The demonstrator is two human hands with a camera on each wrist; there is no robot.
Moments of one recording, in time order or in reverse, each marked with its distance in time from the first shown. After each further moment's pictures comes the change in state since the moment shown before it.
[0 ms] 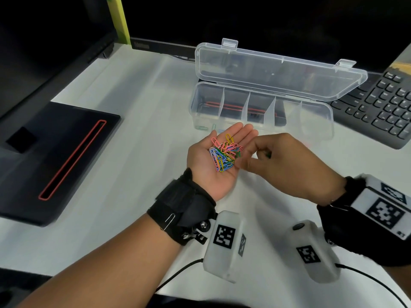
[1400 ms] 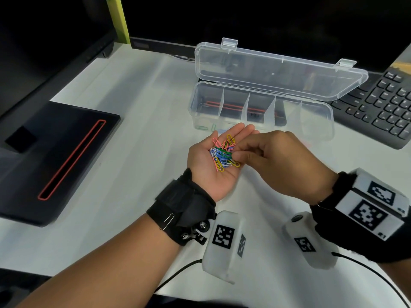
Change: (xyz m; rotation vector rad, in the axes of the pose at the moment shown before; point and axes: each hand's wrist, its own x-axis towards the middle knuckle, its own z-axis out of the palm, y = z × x) left_hand 0.000 -0.001 -0.001 -0.003 -0.021 -0.017; right_hand 0.009 0.004 0.004 -0.136 0.066 -0.240
